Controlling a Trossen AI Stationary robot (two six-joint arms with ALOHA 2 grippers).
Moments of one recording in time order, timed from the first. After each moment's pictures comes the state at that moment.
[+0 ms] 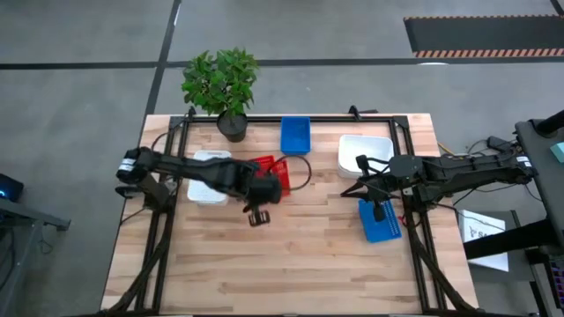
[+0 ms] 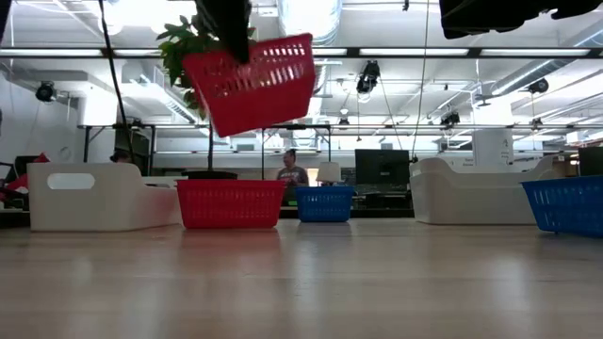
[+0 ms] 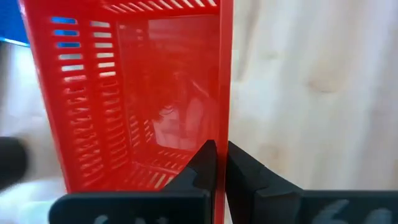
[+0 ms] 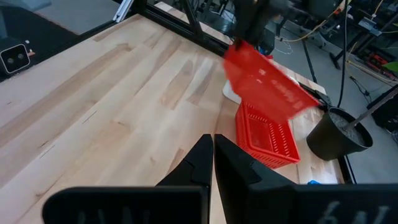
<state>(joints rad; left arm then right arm) -0.17 1.71 1.71 -1.24 -0.22 -0.35 0.09 0.79 0.66 -0.25 -0.10 -0.43</state>
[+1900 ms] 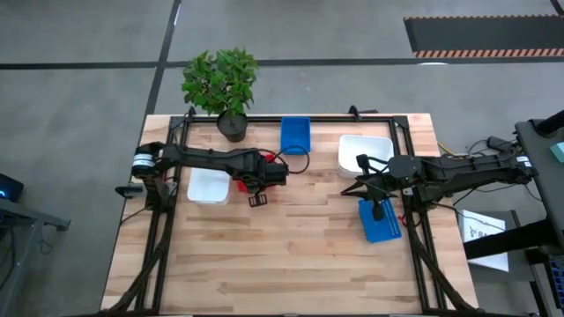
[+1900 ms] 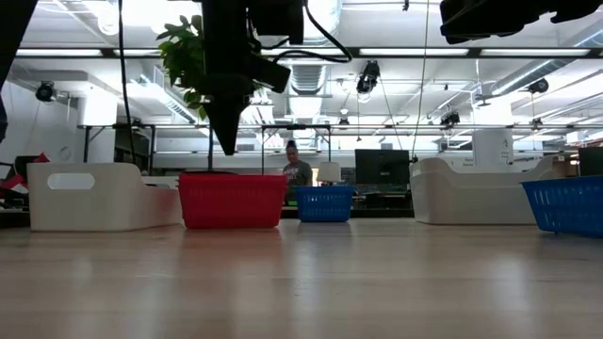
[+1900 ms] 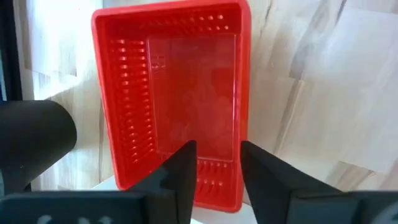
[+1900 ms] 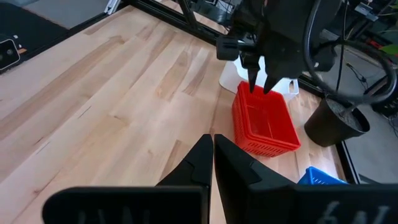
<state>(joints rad) 0.03 1.80 1.51 -1.19 -0.29 -0.18 0.09 0.79 0.66 -0.28 -0.07 -0.40</state>
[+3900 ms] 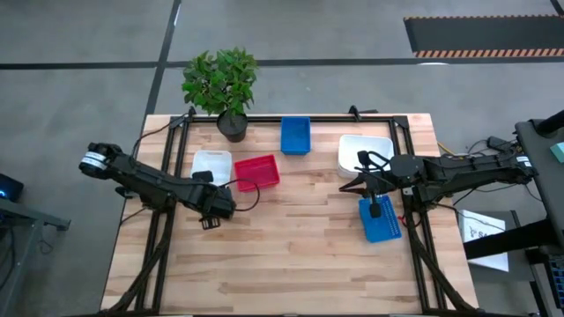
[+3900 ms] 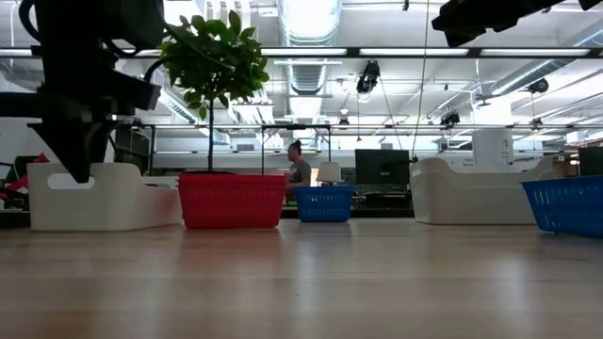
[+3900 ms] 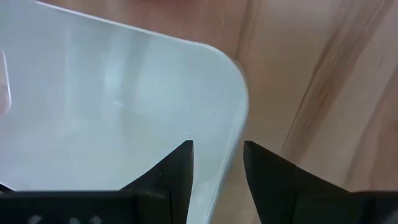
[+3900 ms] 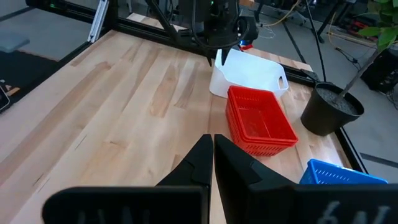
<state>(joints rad) -0.26 1.35 0.84 -1.11 -0.29 -0.49 0.09 0.80 0.66 -0.22 -0.02 -0.24</state>
